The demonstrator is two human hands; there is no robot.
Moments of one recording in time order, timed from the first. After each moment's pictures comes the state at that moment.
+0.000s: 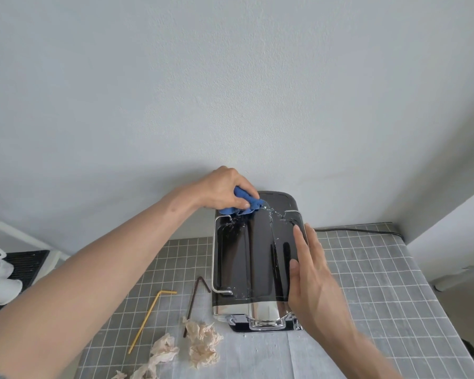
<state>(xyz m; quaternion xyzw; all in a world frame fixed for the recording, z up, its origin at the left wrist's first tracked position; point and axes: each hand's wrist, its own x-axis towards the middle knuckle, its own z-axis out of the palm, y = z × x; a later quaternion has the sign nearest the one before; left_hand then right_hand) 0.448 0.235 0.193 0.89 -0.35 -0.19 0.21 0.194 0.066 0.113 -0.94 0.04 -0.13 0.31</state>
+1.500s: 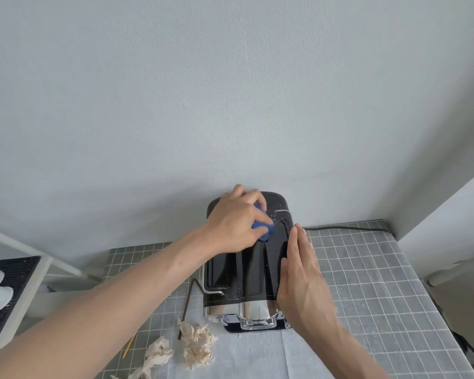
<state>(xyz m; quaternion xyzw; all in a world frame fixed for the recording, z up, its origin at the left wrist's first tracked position) 0.357 0.202 0.176 0.90 -0.41 -0.03 0.14 0.199 0.068 0.097 -0.95 0.05 -0.14 0.26</state>
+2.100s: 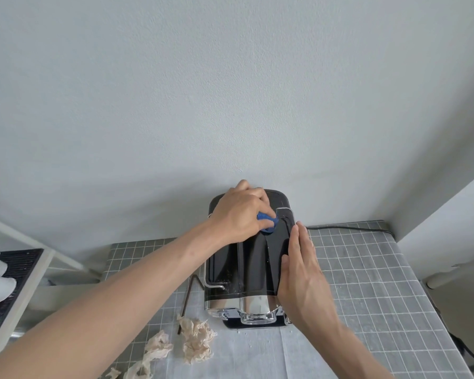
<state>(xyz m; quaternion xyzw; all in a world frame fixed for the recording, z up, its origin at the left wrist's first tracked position) 0.361 0.194 0.173 0.91 -0.38 -0.02 0.17 0.199 0.069 0.096 -0.95 0.06 -0.15 0.27</state>
